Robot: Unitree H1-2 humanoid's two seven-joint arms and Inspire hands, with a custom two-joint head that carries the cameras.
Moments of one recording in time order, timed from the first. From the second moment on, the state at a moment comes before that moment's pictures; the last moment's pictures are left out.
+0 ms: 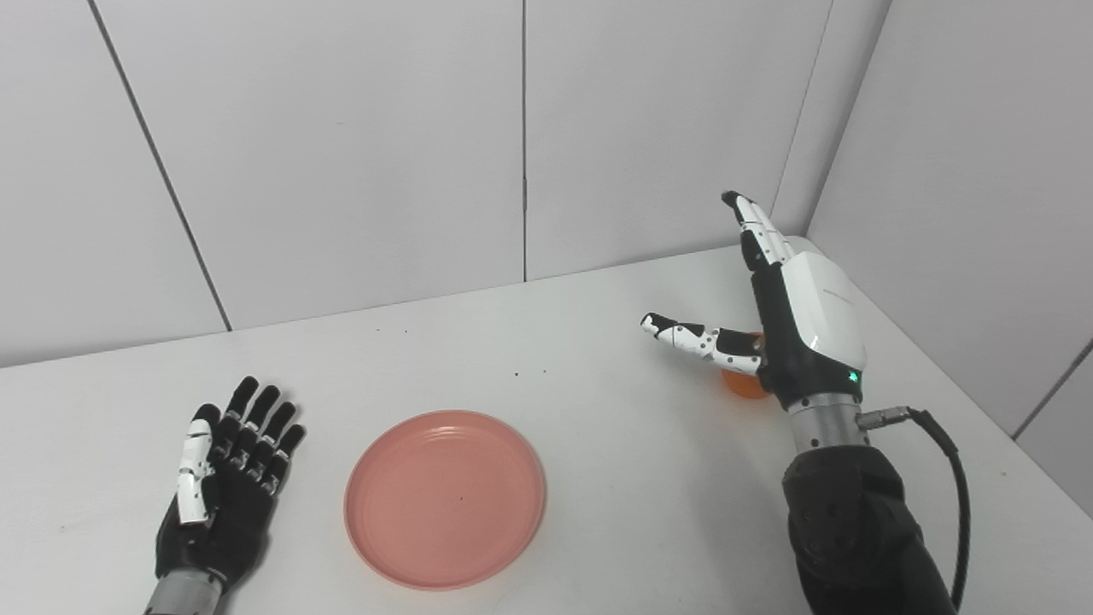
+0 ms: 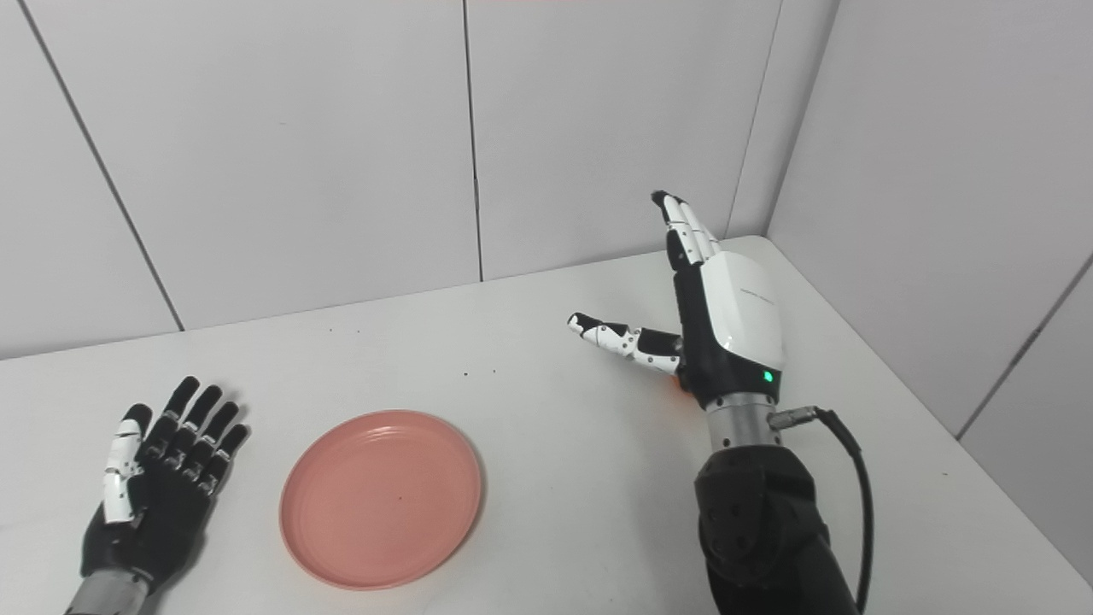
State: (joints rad) left arm -0.30 0.07 0.15 0.14 -0.50 0.32 -0.25; right arm -0.17 -0.23 -0.05 -0.53 -0.83 0.45 0.02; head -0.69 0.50
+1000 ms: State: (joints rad) left arm -0.30 0.08 0.16 0.11 -0.51 0.38 -0.23; right arm -0.16 -0.24 -0.19 -0.38 -0.79 0.47 0.07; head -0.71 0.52
